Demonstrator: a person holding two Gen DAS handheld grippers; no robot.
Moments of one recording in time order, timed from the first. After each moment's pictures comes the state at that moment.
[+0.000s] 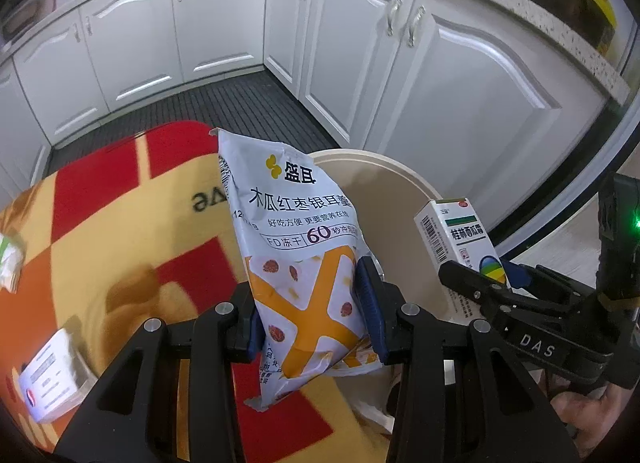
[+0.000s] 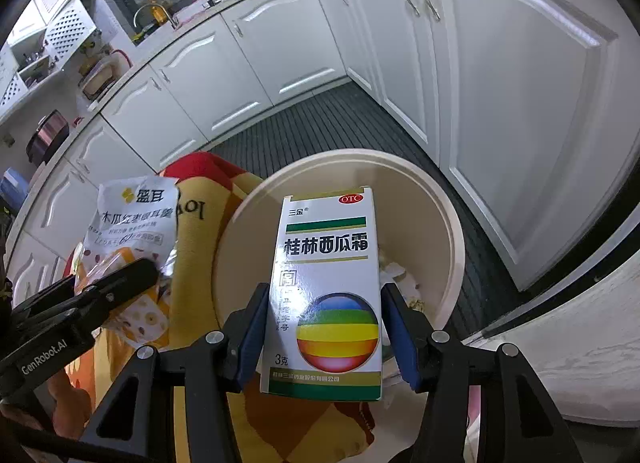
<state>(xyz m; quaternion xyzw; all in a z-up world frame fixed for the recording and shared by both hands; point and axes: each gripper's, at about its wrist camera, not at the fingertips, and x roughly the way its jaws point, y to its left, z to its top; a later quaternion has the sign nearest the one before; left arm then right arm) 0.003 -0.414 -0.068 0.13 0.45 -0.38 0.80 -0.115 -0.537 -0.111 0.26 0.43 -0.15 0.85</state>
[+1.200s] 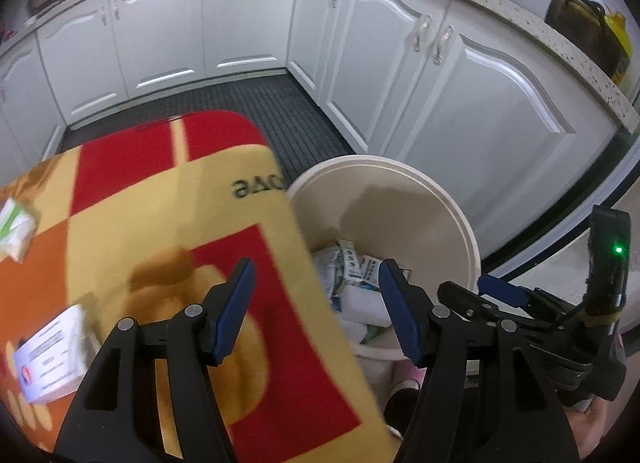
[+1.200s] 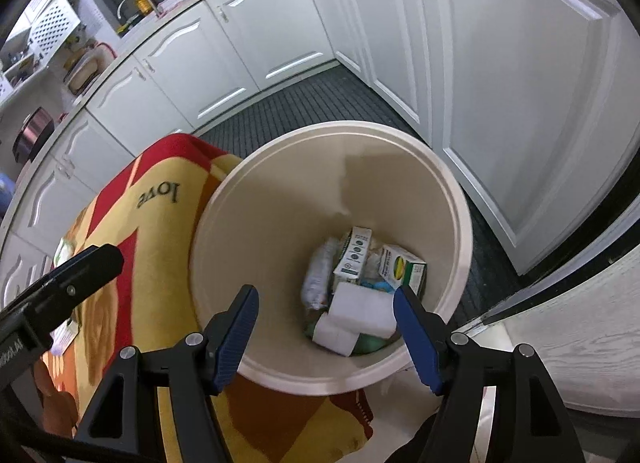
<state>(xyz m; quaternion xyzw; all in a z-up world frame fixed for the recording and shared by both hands) 0.012 -0.374 -0.066 0.09 0.45 -0.34 0.82 -0.105 -0.529 -0.129 0.26 0.45 -0.16 0.84</state>
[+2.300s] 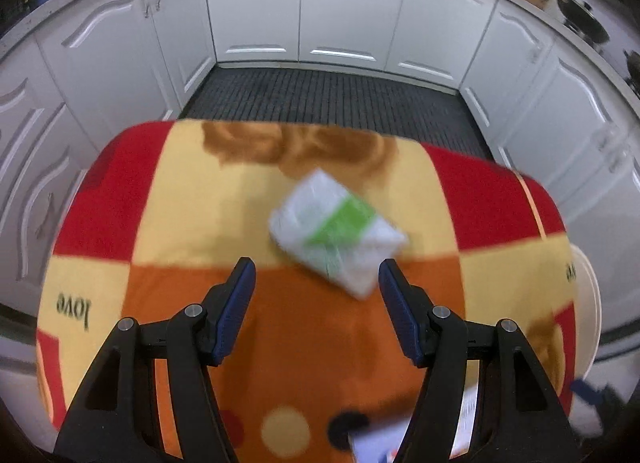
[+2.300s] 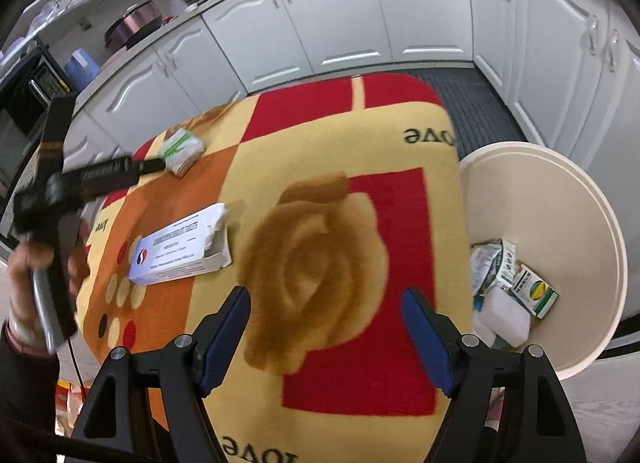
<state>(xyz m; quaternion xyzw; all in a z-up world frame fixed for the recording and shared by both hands) 0.187 -0.147 -0.073 0.02 0.50 -0.11 0.86 -0.020 -0.356 -0.111 0.17 0.49 0.02 0.85</state>
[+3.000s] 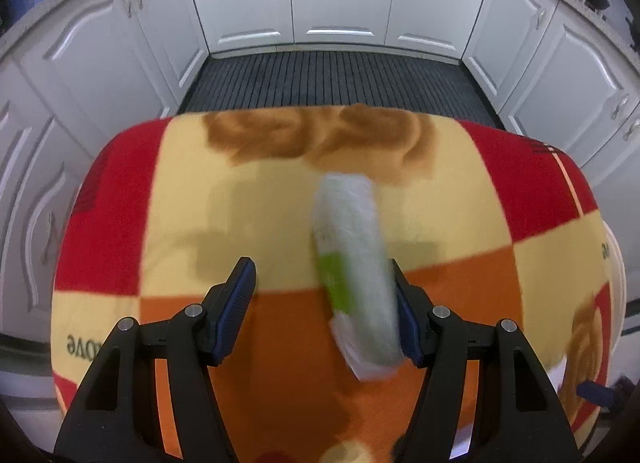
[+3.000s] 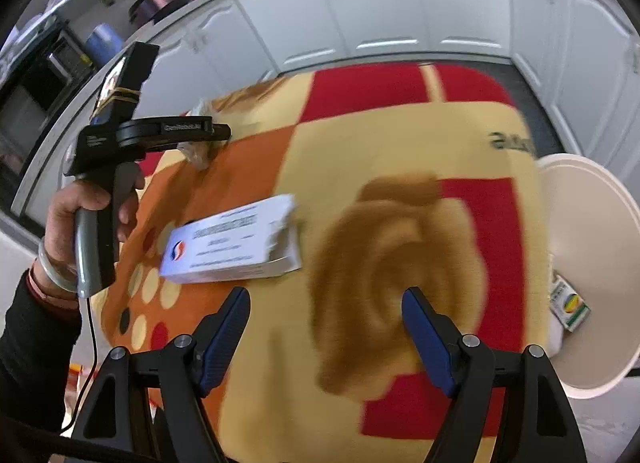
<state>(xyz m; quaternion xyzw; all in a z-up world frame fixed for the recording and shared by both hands) 0.199 -0.122 -0.098 0.07 0.52 -0.12 0.84 0.008 -0.307 -0.114 0.15 0.52 0.09 0.84</state>
